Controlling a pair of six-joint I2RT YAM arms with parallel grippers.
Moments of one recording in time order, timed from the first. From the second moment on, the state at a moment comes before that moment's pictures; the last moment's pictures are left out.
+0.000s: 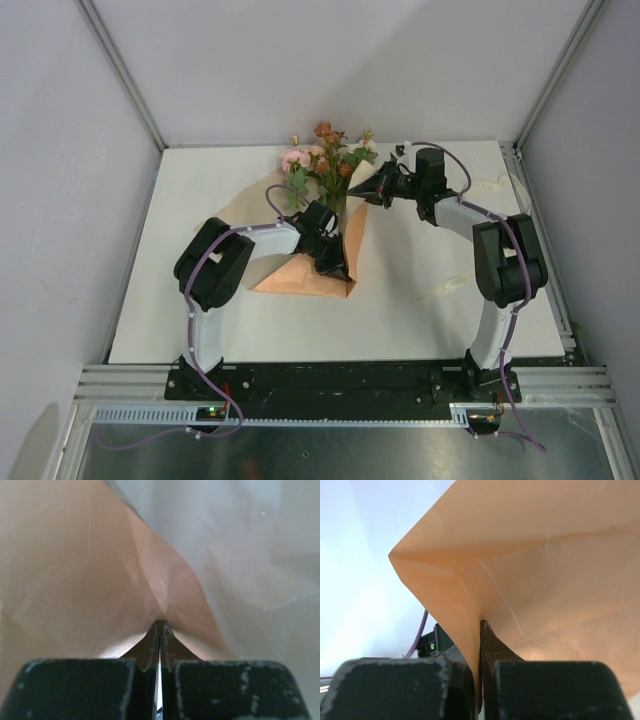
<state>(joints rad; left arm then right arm) -0.63 2.01 1.21 -0.30 0.48 -0.71 0.26 1.90 1.25 0.32 -0.90 1.18</state>
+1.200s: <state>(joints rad) -0.33 1.53 1.02 -0.38 0.50 -0.49 0.32 1.99 1.25 0.48 -0.87 1.27</state>
